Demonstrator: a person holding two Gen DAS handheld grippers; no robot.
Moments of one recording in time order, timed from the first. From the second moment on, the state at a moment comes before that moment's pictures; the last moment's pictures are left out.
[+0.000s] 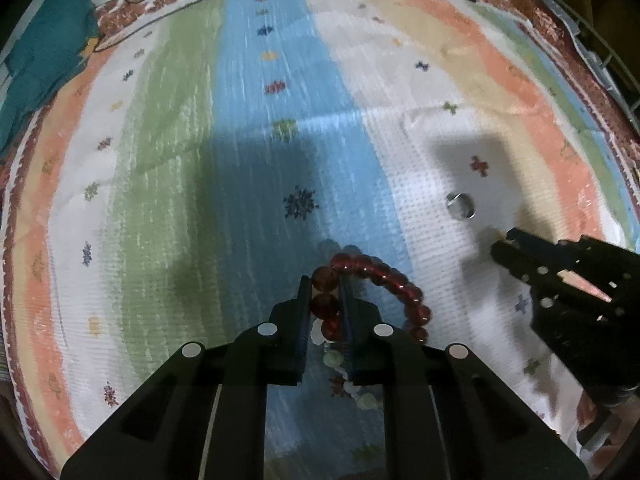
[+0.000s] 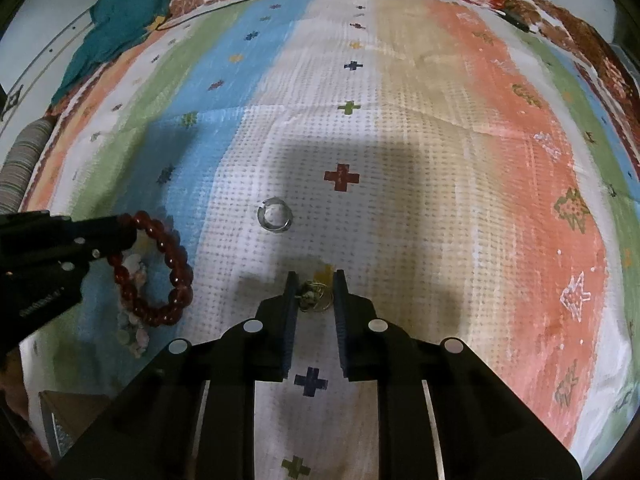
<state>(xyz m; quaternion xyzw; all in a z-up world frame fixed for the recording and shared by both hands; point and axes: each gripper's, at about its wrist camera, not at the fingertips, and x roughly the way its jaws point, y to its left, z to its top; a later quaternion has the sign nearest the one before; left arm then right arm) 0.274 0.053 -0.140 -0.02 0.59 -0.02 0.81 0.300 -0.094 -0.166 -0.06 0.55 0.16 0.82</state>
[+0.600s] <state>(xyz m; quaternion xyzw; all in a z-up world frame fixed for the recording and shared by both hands) 0.245 0.025 -0.089 -0.01 0.54 -0.03 0.84 0.265 -0.109 -0.121 -0.05 0.50 0.16 0.85</state>
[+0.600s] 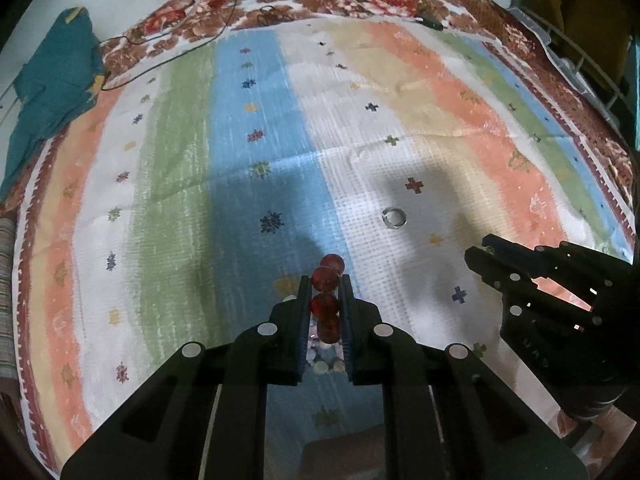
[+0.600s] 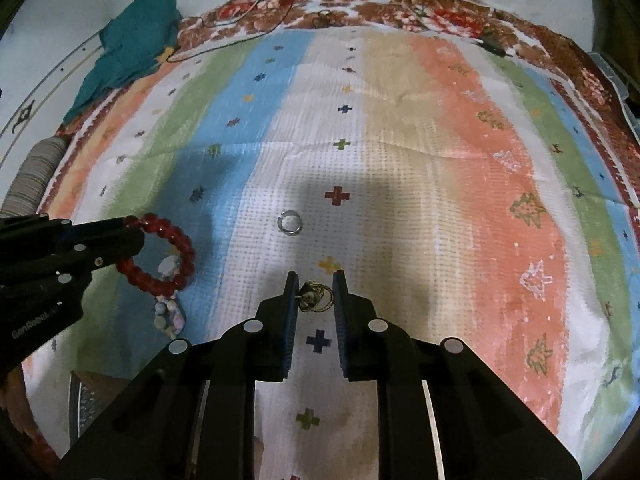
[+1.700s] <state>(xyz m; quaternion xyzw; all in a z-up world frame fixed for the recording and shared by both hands) 0.156 0.031 -0.010 -0.05 0.44 -0.05 0.90 0.190 -0.104 -0.061 -0.05 0.42 0.20 0.88</state>
